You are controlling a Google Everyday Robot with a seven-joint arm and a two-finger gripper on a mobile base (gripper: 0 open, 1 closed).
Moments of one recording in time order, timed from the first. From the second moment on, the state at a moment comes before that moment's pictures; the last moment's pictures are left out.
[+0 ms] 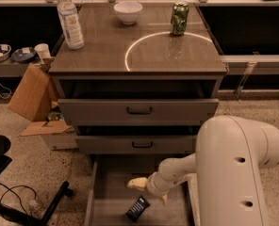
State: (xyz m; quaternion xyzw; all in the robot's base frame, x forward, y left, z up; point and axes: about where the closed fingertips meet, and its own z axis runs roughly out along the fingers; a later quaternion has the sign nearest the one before) arm 0.487 -0.040 0.273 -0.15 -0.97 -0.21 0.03
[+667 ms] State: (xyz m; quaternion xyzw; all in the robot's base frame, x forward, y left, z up) arm 0.471 -0.079 0.324 -0.14 -0.96 -0.25 0.00
